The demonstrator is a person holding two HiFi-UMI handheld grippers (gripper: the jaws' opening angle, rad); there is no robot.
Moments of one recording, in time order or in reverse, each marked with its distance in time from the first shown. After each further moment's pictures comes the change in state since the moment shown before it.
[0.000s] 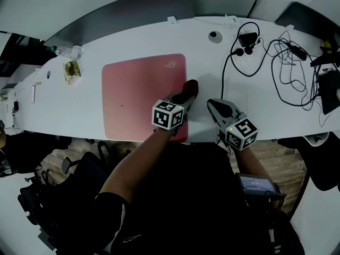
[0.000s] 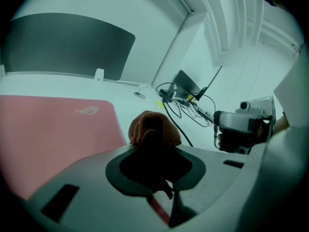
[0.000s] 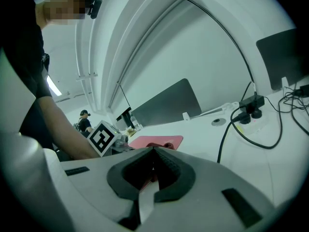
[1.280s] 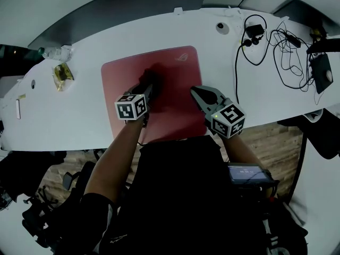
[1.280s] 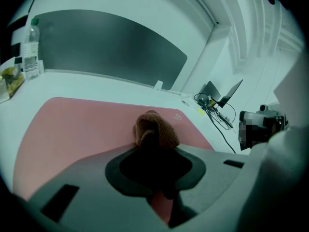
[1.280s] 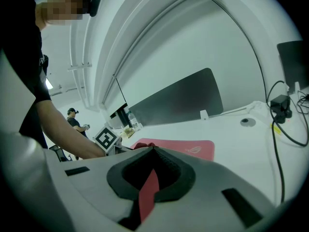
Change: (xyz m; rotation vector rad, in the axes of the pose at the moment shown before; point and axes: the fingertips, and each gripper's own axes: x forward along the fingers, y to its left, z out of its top) left arm -0.123 0.209 -0.009 -0.106 -0.010 0.159; right arm 0.126 0.075 0.014 -0.020 0.022 -0.084
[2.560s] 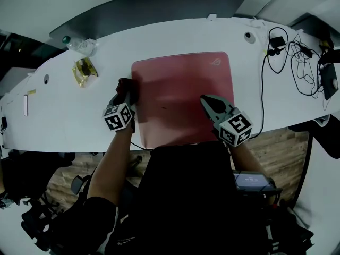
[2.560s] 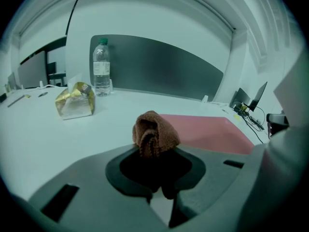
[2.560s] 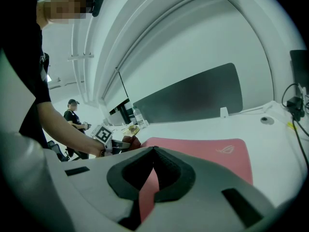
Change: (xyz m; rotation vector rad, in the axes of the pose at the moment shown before) left arm -0.136 0.214 -0.005 -0.041 -0.129 0.333; right arm 0.073 0.082 -0.008 -0.040 0.021 -0.030
